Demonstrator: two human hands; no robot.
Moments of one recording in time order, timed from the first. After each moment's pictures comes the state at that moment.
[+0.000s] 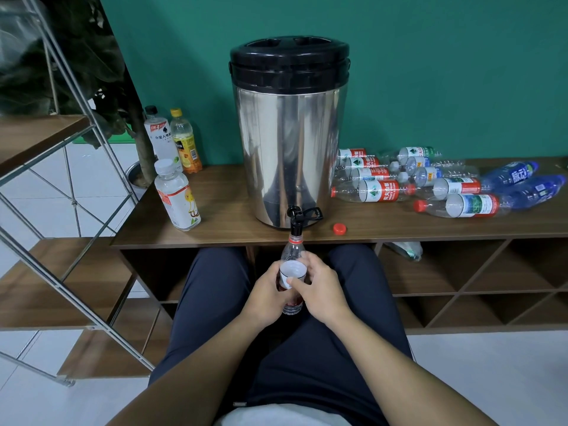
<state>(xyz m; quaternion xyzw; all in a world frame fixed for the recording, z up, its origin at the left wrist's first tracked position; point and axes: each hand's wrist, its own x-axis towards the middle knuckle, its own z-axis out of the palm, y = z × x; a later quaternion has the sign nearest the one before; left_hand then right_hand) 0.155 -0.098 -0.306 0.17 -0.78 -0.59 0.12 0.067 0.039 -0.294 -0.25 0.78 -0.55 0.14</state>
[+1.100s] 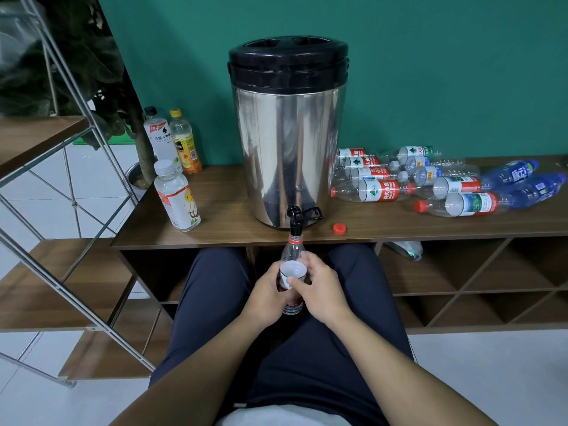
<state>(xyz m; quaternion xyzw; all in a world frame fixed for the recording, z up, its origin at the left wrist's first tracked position) 0.156 -0.097 -0.304 0.17 -0.78 -0.59 0.12 0.072 0.041 -0.287 -0.25 0.78 -0.56 0.12</state>
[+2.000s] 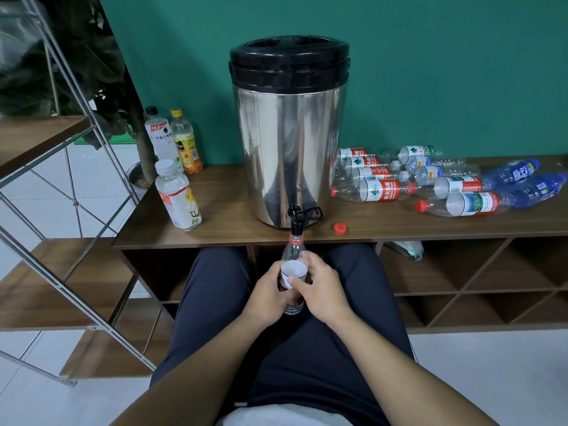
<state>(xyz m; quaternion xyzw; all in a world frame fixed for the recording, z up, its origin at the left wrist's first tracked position) 0.157 -0.097 -0.304 0.17 -0.78 -0.59 0.12 0.071 0.040 -0.290 -0.25 0.77 -0.57 0.14</state>
